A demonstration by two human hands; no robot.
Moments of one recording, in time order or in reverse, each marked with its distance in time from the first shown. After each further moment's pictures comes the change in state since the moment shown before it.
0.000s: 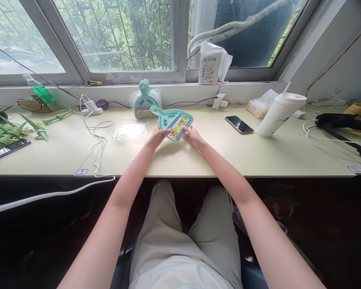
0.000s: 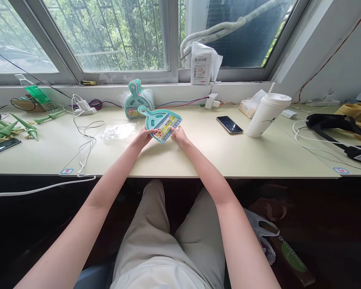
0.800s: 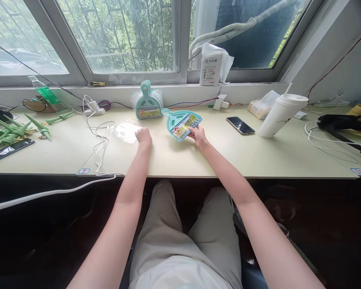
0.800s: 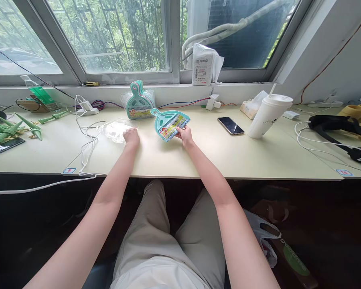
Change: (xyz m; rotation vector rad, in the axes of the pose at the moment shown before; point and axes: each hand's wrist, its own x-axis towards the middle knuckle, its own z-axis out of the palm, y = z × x) left_hand 0.002 0.010 -0.062 0.847 0.714 0.190; right_hand -0.005 -0.007 -0.012 0.536 0.160 0.105
